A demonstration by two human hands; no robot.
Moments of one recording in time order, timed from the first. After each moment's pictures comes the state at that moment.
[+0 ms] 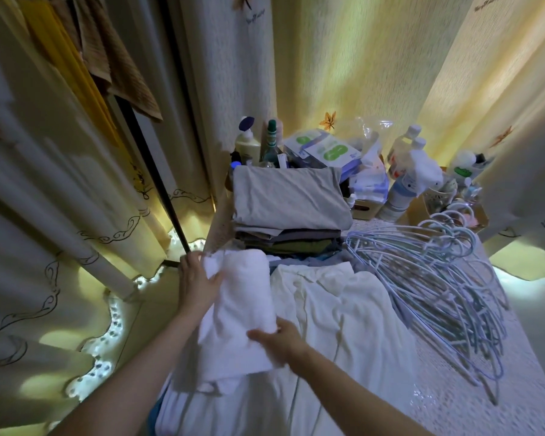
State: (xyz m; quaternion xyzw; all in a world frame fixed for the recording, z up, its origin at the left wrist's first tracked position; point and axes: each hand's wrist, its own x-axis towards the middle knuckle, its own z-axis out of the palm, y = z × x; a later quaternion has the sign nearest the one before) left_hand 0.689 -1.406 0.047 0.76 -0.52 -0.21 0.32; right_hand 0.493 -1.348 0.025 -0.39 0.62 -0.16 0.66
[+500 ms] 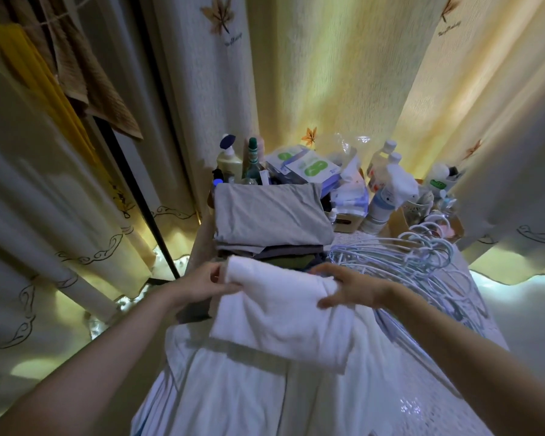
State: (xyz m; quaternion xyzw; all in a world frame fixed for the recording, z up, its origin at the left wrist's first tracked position) left_hand 0.676 -1.447 0.113 0.51 -0.62 -0.56 0.18; right_hand 0.342 -1.460 0.134 -0.64 0.53 -0.03 0.55
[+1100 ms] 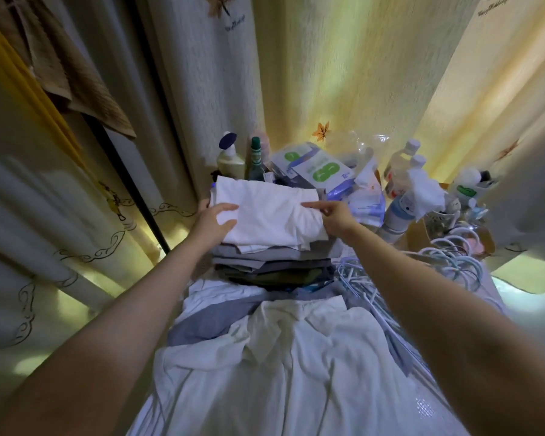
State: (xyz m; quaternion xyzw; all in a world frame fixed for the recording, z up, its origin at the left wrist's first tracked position) left_hand 0.661 -1.588 0.101 0.69 -0.58 -0.31 0.29; right_hand 0.385 -1.622 0.127 -0.62 0.60 -0.25 0.44
